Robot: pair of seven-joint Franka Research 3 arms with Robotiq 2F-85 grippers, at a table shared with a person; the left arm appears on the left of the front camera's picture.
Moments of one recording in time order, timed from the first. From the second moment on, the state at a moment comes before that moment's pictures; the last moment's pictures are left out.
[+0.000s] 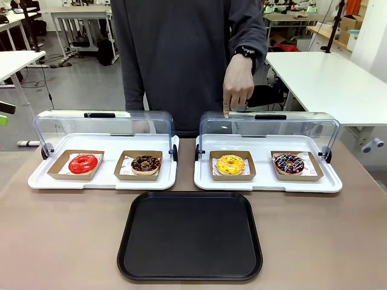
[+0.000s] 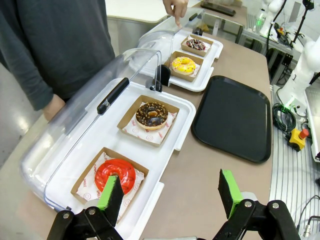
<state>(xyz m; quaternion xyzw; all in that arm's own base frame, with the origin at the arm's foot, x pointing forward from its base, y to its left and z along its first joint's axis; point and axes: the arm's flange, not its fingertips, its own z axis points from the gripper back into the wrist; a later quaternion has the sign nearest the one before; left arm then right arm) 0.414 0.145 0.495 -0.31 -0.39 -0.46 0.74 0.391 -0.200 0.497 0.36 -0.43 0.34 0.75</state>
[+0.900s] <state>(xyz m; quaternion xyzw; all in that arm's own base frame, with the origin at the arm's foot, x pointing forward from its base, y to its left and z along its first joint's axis) 0.414 0.145 0.496 -0.31 -0.39 -0.46 0.74 0.379 0.006 0.591 0.18 -0.31 0.58 0.73</state>
